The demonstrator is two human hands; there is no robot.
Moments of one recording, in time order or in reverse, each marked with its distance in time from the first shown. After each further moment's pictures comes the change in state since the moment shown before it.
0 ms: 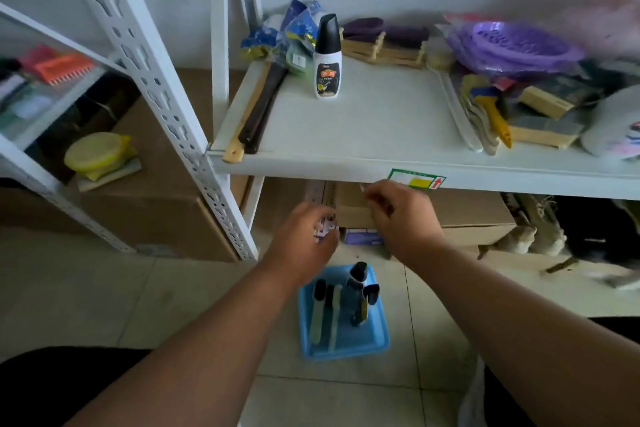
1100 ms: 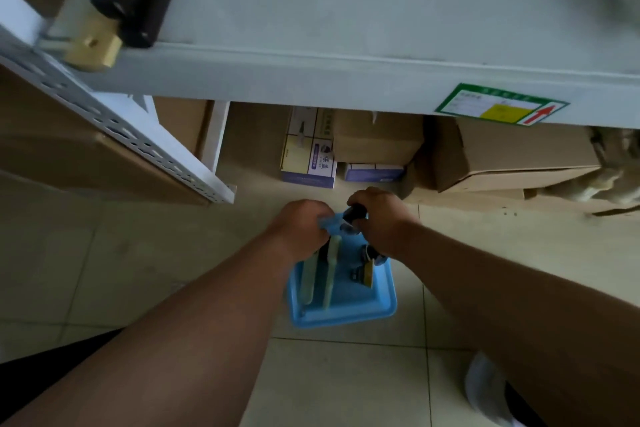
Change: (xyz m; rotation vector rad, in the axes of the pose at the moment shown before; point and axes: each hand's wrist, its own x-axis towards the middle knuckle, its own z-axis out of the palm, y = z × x) left_hand 0.055 -0.149 0.134 0.136 -0.507 -0.331; right_hand 0.003 0.162 0.162 -0.207 -0.626 0.289
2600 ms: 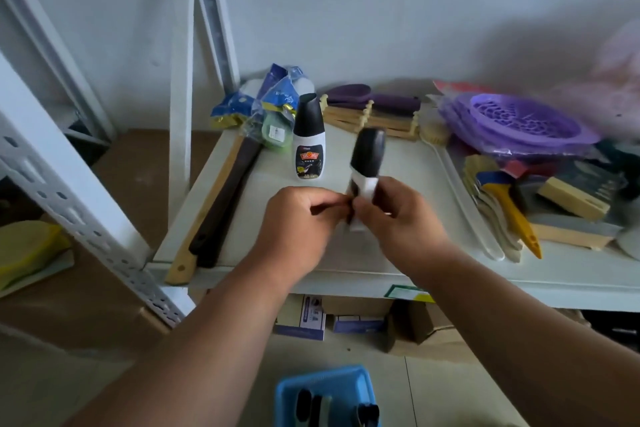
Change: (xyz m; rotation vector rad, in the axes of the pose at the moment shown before) left_hand -0.041 0.194 -0.221 -0.511 0.579 0.513; right_hand -0.033 -0.131 -0.254 0.635 0.584 -0.323
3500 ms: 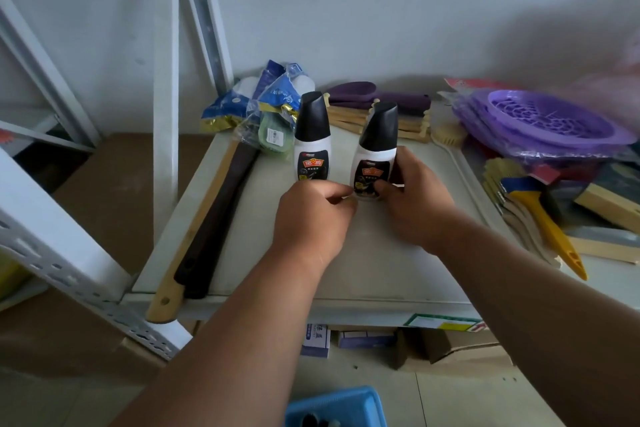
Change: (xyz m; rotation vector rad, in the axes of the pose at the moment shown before) left_hand 0.045 -0.009 0.020 0.168 0.135 -0.213; right_hand 0.079 0.028 -0.002 -0.300 0.054 0.014
